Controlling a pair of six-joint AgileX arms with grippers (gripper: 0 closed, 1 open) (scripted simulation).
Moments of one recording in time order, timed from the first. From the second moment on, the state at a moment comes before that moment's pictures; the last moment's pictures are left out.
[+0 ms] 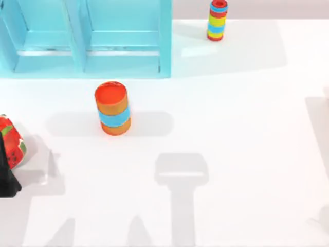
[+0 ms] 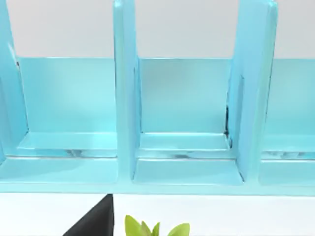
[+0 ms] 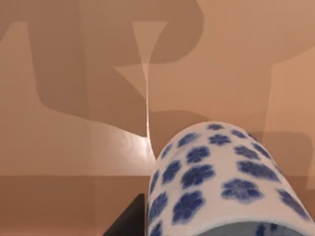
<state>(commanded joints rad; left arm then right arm) 0.00 0.00 0.00 0.00 0.00 0.00 -0.69 1.61 0.89 -0.86 0.00 -0.68</state>
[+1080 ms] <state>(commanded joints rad) 0.00 0.00 0.00 0.00 0.00 0.00 -0.69 1.61 0.89 -0.86 0.00 -0.68</state>
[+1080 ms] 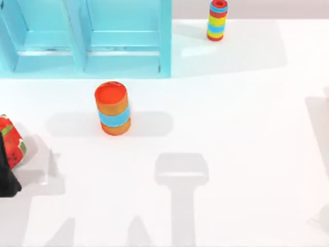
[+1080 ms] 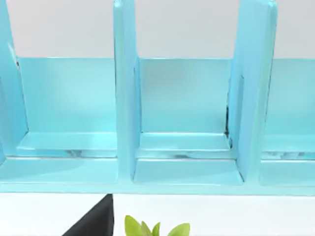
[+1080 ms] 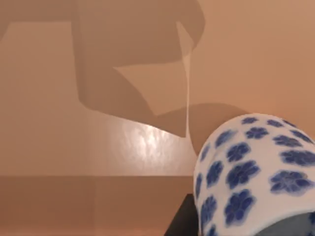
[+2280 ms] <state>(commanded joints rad) 0.00 0.00 0.00 0.00 0.00 0.00 -0.32 1.32 1.05 -1.31 0.00 -0.31</state>
